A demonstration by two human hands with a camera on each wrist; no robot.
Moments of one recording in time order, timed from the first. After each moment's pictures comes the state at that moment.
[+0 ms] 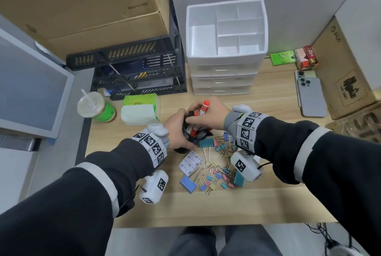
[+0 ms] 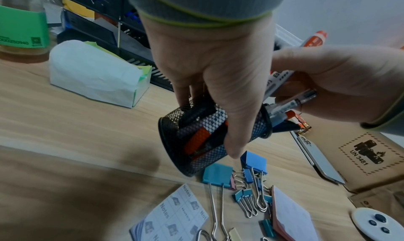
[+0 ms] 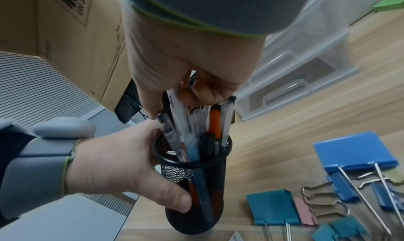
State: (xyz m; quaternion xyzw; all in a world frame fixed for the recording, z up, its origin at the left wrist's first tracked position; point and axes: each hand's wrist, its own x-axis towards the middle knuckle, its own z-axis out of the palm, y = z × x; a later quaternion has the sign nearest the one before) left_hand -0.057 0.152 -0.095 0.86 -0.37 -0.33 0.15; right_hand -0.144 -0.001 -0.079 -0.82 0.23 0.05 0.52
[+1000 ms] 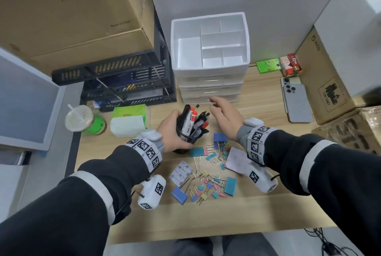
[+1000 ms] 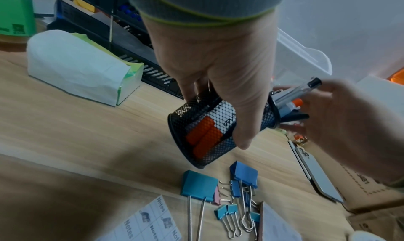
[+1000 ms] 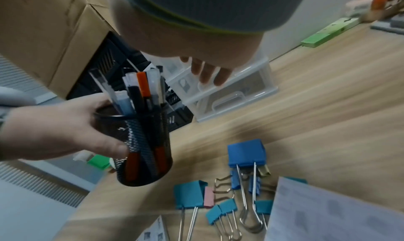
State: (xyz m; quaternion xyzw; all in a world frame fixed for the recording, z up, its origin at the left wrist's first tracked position) left_hand -0.061 0.122 -0.091 0.85 -0.35 -0.31 0.25; right_hand -0.189 -0.056 -0.105 -0.84 0.25 -0.08 0.48
